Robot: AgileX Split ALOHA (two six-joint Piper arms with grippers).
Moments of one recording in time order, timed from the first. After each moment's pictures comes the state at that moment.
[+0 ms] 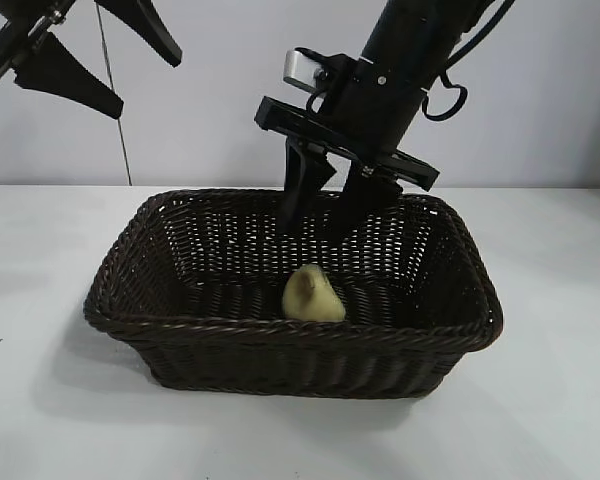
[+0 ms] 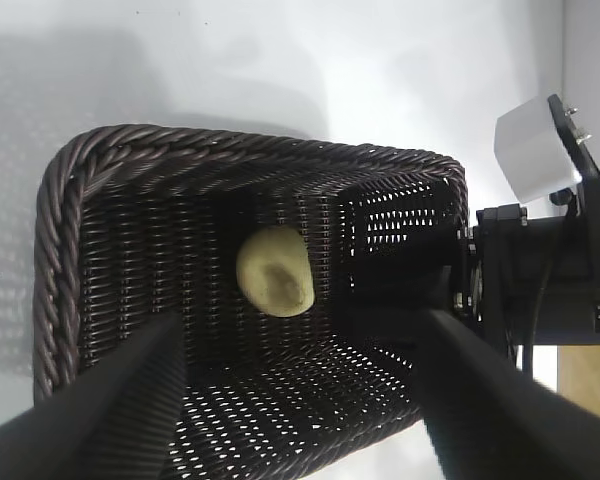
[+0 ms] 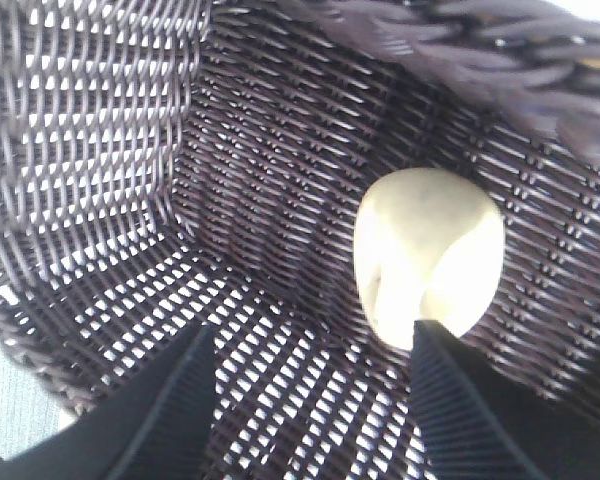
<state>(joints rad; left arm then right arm) -0.20 1.73 -1.43 -0.72 0.97 0.11 0.40 2.09 -1.70 0.45 1.14 -0.13</state>
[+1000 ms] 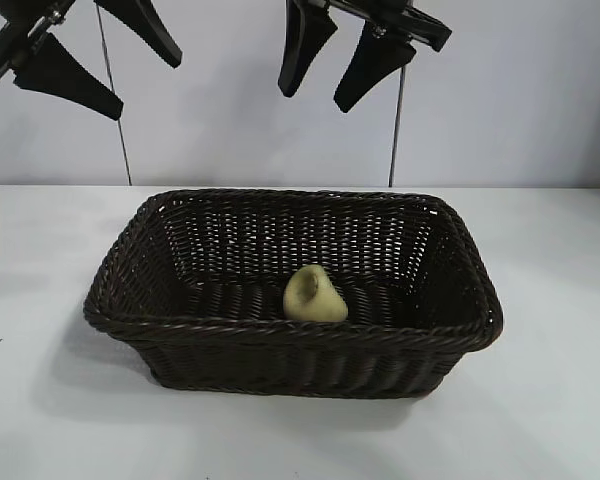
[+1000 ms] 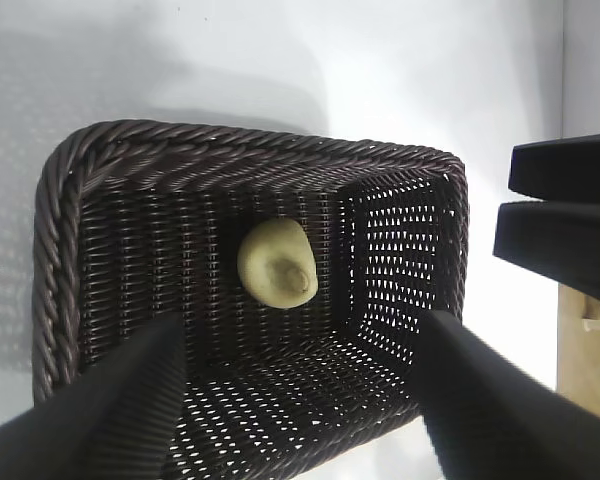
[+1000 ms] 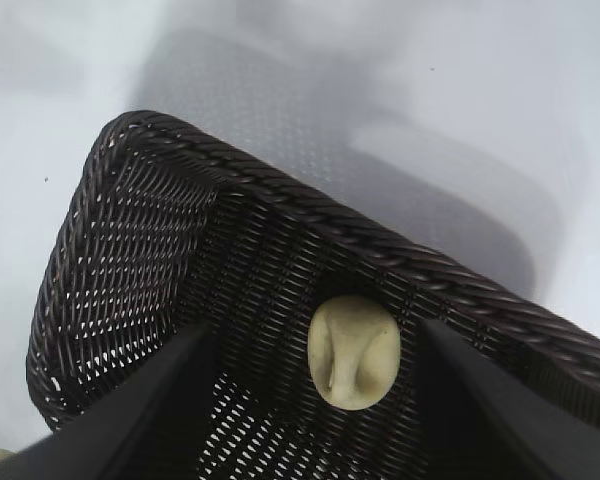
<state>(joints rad) -0.20 1.73 -1.43 -0.72 0.98 0.11 0.40 2.05 -2.02 0.28 1.24 -0.03</state>
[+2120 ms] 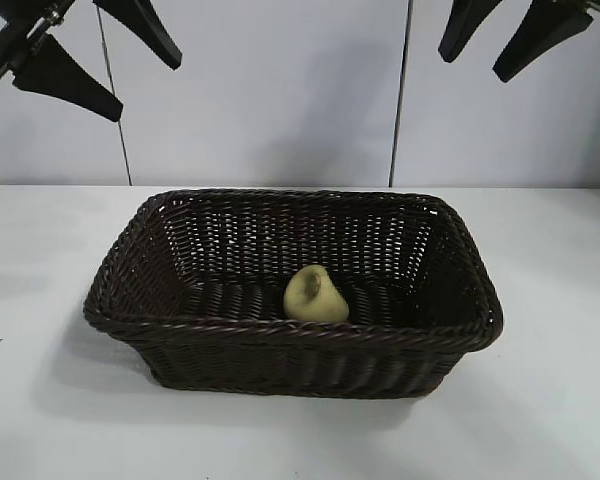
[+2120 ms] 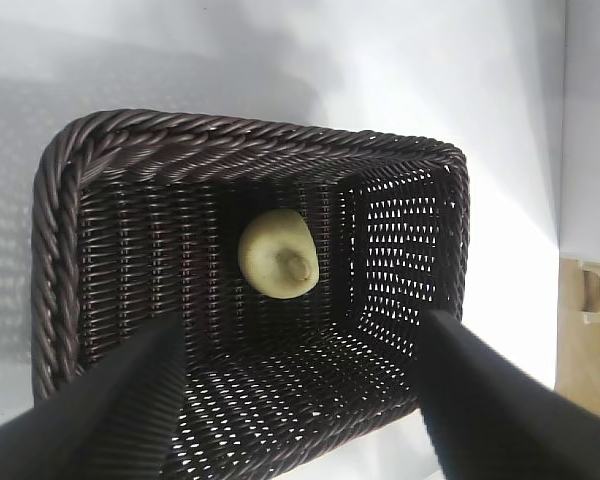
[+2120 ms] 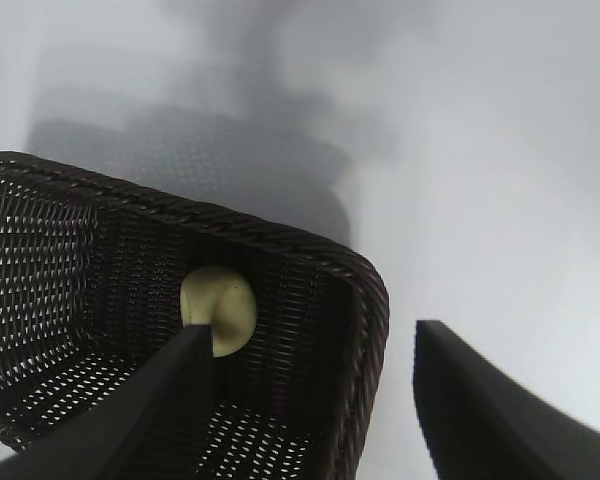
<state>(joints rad) -0.20 1.73 -1.43 -0.72 0.99 0.11 0.12 1.86 -1.82 0.30 1.24 -0.07</state>
